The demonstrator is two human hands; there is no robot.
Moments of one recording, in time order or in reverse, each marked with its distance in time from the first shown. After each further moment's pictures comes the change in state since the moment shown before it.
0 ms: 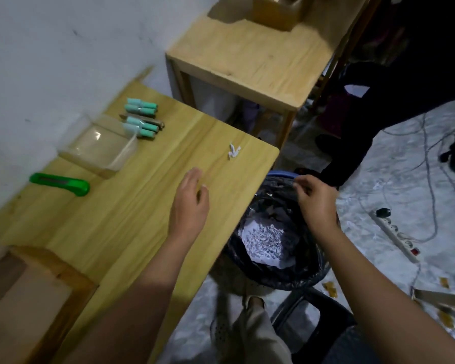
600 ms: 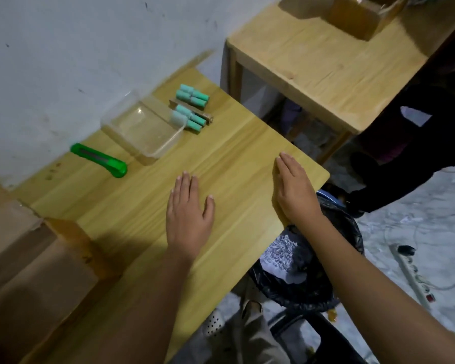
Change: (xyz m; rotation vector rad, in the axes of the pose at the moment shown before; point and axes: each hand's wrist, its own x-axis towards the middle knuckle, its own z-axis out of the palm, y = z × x) left_hand -0.005 -0.053 -0.027 0.402 0.087 -0.181; right_hand 0.043 -0.065 0.092 -0.431 -0.382 -0.469
